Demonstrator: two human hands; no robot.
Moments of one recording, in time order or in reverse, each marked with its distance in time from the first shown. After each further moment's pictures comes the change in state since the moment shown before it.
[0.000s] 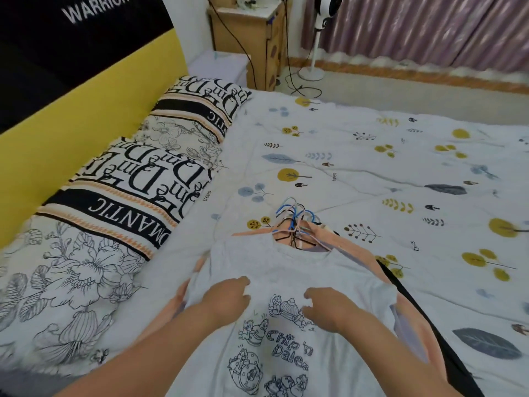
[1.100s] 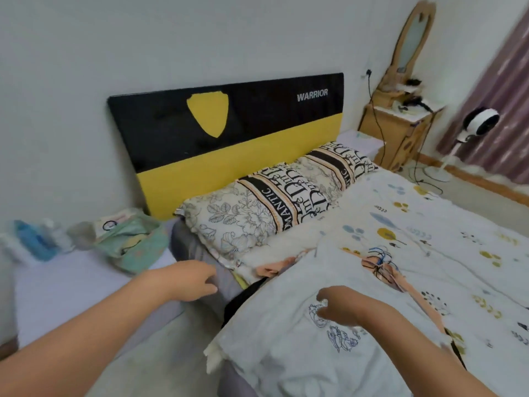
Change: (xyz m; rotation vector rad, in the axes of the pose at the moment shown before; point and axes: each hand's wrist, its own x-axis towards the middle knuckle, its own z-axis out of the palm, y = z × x) left_hand -0.470 -0.076 0.017 -0.004 0.172 -0.372; right_hand -0.284 -0.159 0.049 -0.518 0.046 -0.464
